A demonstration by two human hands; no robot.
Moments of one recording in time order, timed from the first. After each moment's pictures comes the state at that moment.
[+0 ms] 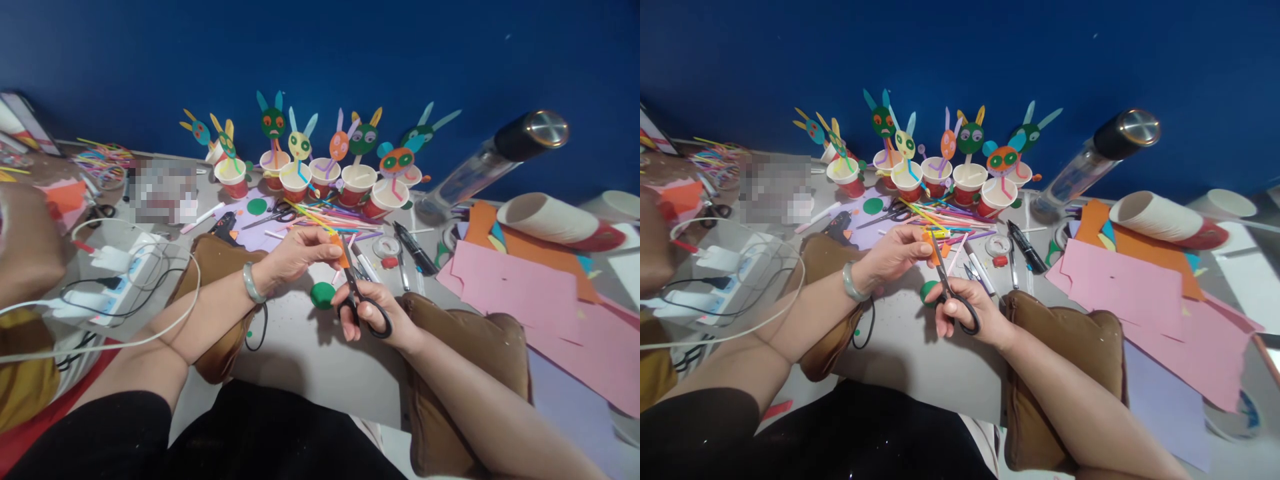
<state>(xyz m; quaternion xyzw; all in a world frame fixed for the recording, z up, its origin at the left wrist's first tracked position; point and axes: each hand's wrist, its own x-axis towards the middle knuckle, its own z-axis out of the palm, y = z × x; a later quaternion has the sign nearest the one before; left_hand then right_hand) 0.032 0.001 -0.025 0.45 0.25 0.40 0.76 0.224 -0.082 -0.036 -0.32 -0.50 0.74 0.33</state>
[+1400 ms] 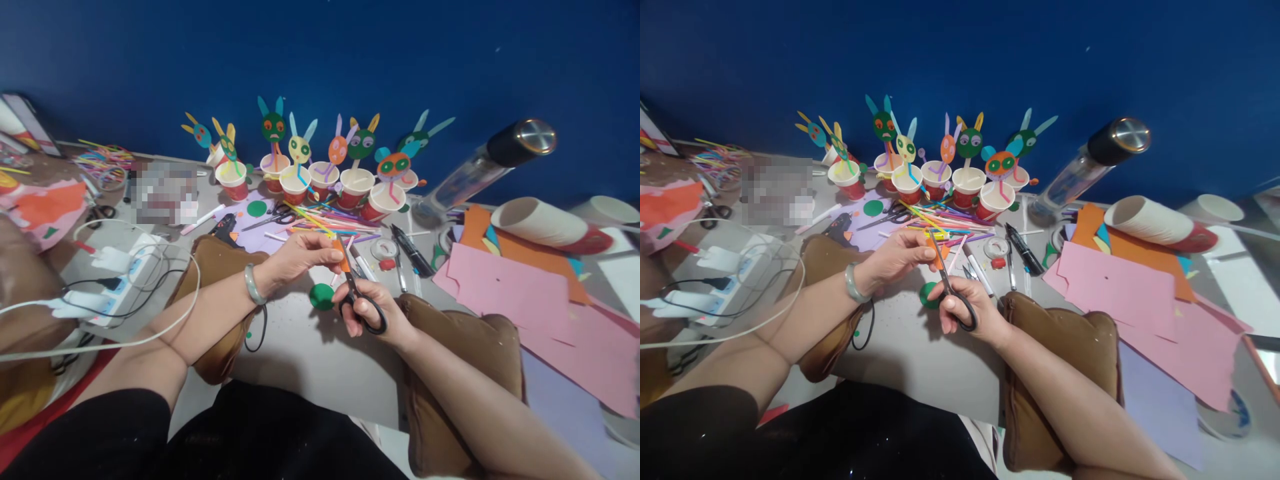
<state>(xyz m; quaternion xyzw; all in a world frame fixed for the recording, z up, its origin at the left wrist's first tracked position) 0.032 0.000 -0.029 0.46 0.27 0.38 0.75 0.224 -0.079 -0.039 -0.34 -0.50 0.71 0.36</state>
